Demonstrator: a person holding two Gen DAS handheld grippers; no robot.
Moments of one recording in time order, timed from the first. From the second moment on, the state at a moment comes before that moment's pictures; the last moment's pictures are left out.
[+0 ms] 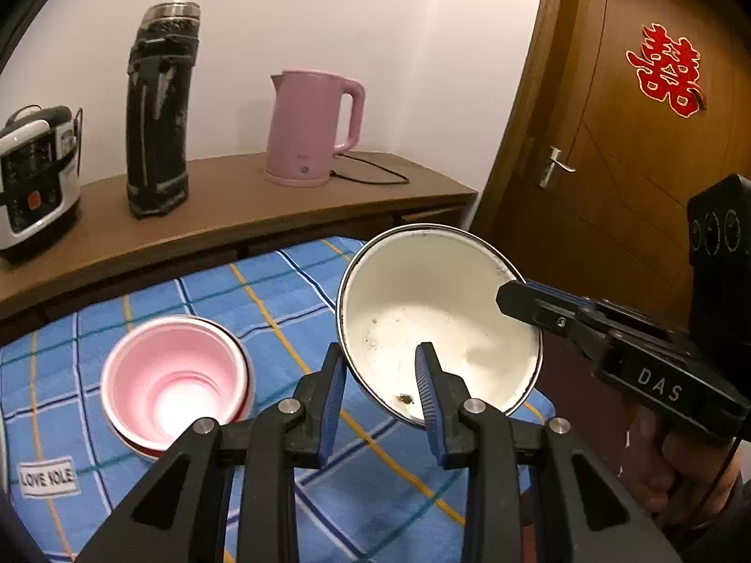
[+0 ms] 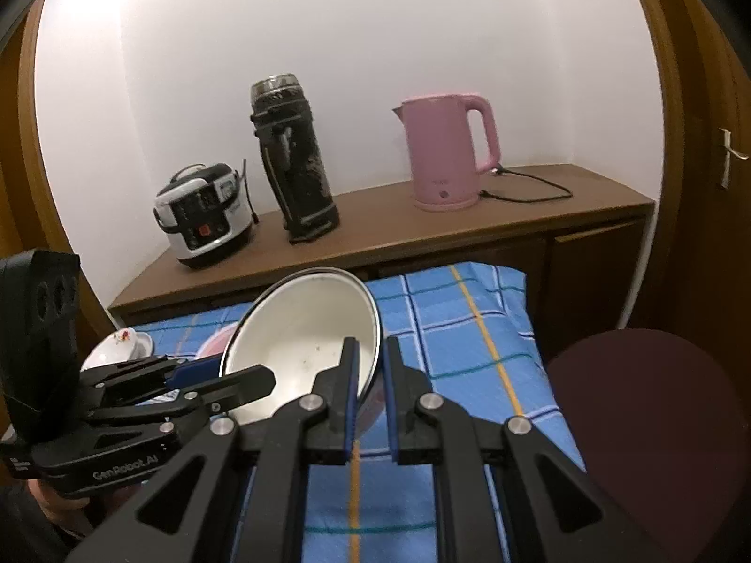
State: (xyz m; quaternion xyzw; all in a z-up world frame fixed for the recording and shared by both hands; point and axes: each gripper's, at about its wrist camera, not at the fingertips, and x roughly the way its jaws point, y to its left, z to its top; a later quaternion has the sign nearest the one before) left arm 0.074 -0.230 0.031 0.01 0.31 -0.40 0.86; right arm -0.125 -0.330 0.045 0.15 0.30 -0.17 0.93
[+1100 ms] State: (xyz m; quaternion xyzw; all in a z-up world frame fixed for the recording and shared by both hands) left arm 0.144 -0.128 0.045 -0.05 0.26 -0.36 0.90; right arm -0.019 -0.264 0.054 0.11 0.32 -0.11 0.94
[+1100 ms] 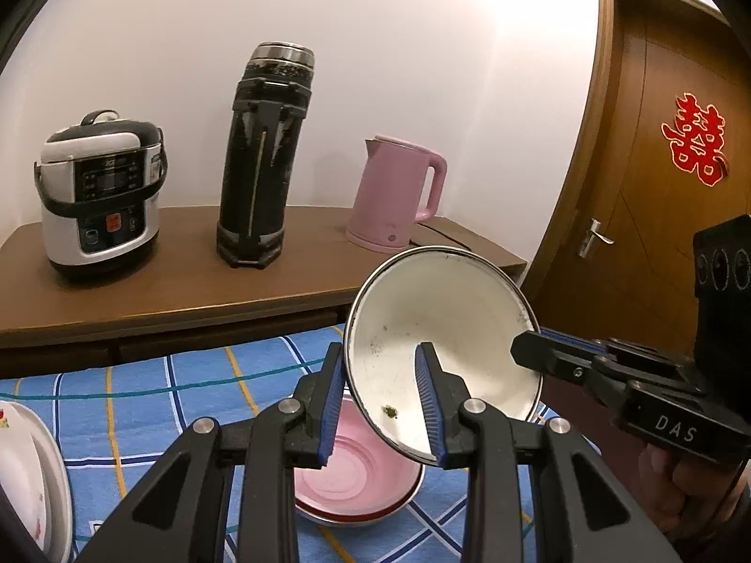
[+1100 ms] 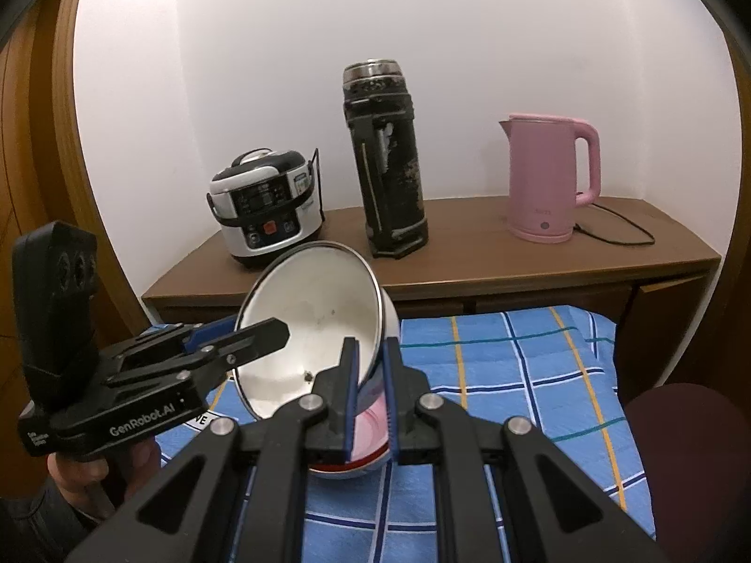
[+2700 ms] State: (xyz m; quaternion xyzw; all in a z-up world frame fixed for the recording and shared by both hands) left arm 0.179 -0.106 0.007 -0.06 0.33 -0.33 0.88; right arm 0.020 -0.250 0.002 0.12 0.41 -0.08 0.90
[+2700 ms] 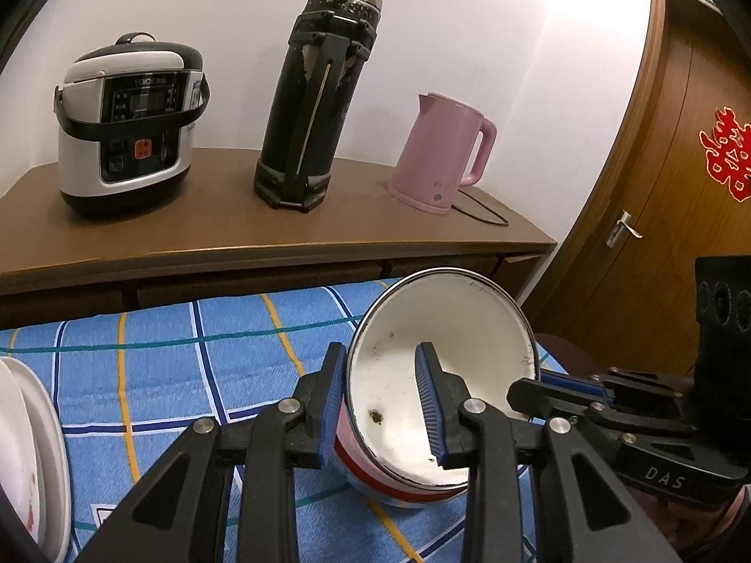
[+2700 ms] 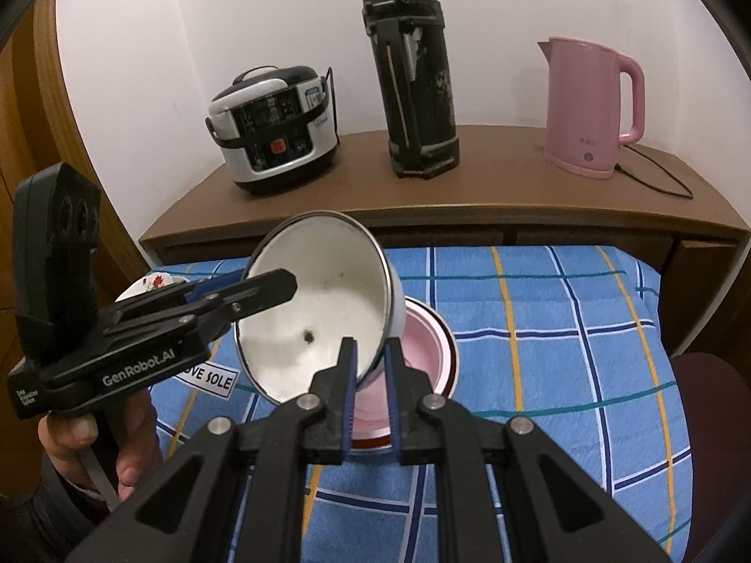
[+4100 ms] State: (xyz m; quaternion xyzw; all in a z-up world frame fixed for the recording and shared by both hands) left arm 0.194 -0.113 -0.016 -0.08 0.41 -0.36 0.83; right arm 0.031 -0.283 -0.022 0.19 0.46 -0.07 0.86
